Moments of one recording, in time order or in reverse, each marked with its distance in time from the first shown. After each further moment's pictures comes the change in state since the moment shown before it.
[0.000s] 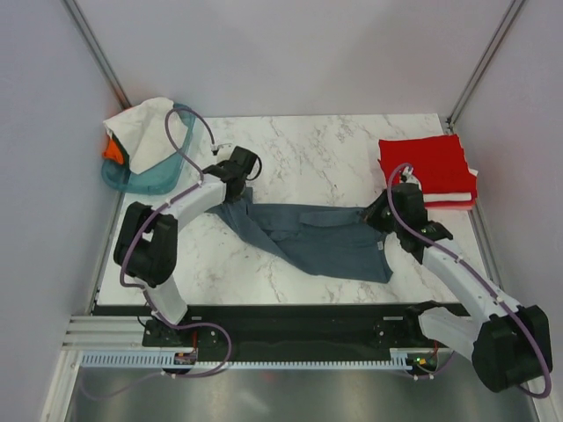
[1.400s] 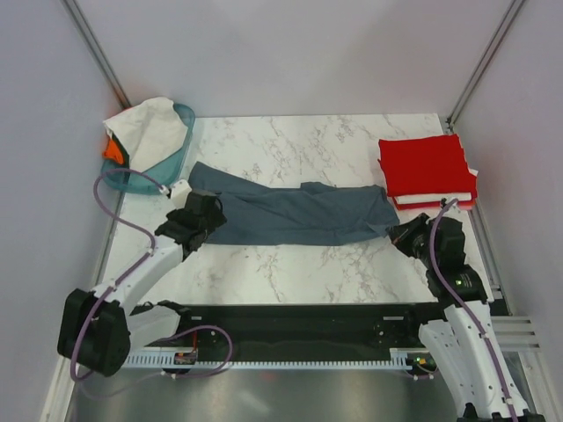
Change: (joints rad) left arm 0.085 -0.705 -0.626 0.156 0.080 -0.230; right arm -0.191 -0.525 -0.086 -0.293 -0.039 -0.004
